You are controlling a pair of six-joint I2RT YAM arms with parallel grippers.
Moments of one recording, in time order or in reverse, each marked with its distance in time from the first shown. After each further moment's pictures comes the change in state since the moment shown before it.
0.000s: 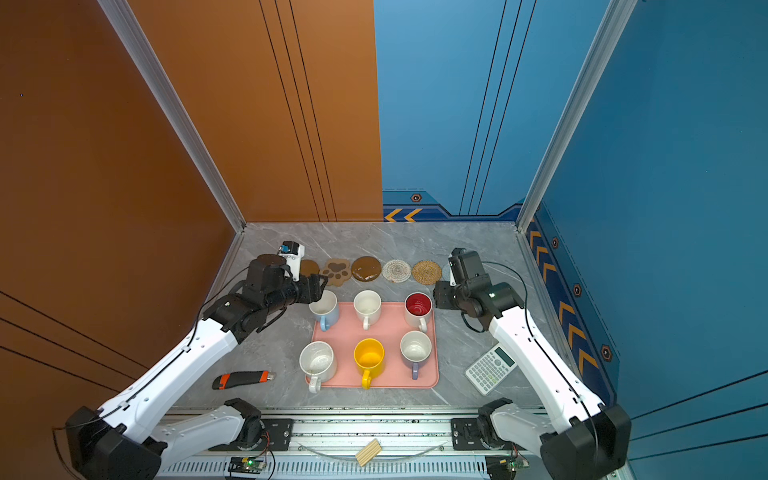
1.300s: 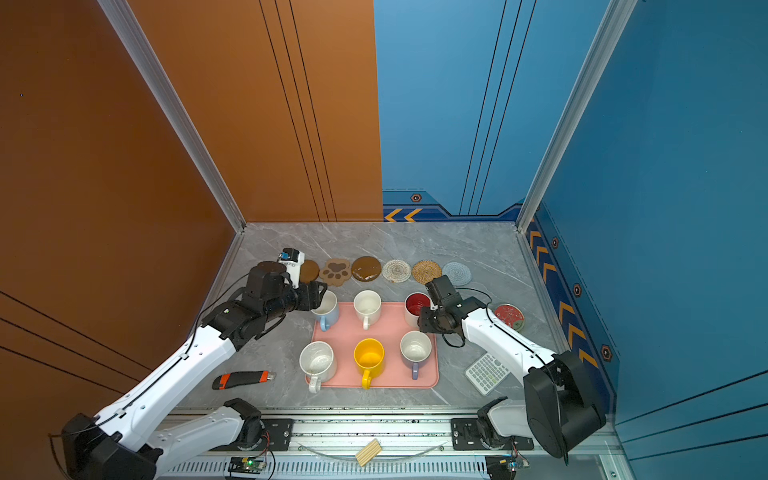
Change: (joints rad) left arm -0.015 -0.042 -0.056 -0.008 -0.003 -0.009; right arm 0.062 0.236 -0.238 0.278 -0.116 0.105
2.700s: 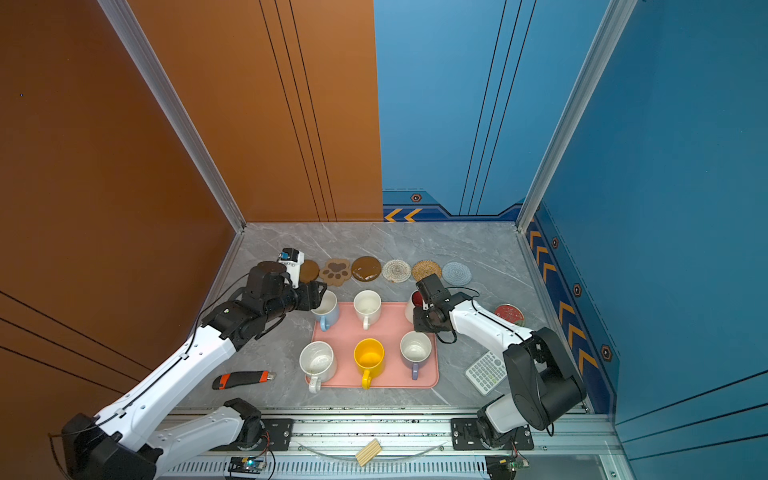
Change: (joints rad) left arm 0.000 0.000 0.000 0.000 -0.008 0.000; right arm 0.026 0.133 0.050 0.017 0.018 -0.016
